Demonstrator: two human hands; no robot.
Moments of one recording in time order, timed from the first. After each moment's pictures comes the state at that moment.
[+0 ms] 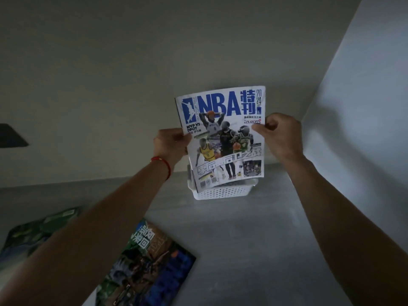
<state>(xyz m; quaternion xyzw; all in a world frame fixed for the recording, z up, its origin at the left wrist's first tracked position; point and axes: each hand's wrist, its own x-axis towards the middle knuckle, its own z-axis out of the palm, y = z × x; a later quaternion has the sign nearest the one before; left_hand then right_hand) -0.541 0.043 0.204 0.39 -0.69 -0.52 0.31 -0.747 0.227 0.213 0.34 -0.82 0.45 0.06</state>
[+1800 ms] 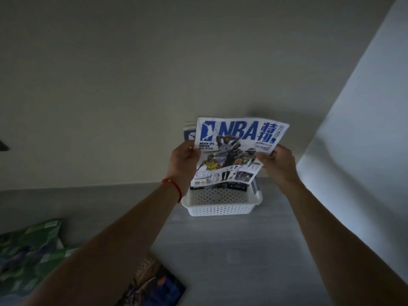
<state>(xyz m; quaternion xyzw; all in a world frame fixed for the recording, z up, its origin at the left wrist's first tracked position) -0.606 0.042 0.136 0.34 -0.66 -0.58 0.33 -0.803 0.202 0.116 0.25 -0.80 0.54 -0.13</state>
